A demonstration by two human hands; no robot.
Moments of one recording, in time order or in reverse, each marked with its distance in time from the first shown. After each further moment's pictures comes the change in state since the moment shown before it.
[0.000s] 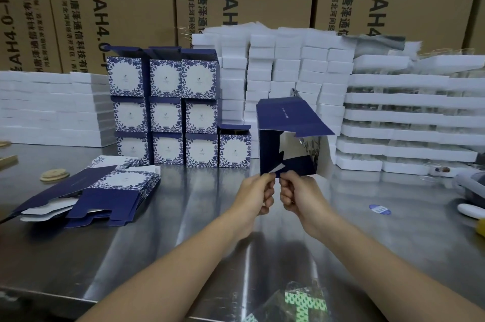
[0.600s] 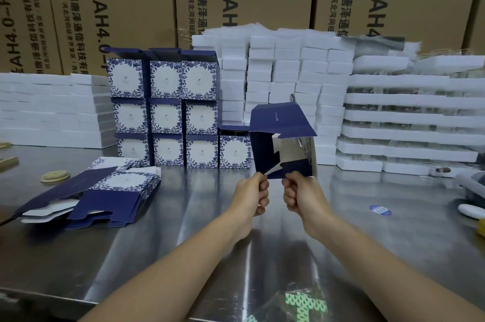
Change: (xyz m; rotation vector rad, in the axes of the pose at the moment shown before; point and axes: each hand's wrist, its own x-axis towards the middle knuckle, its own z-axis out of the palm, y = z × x) left_hand 0.002 -0.001 -0.004 -0.037 0.069 -0.063; right_hand -0.002 -0.003 0.001 0.026 0.085 0.026
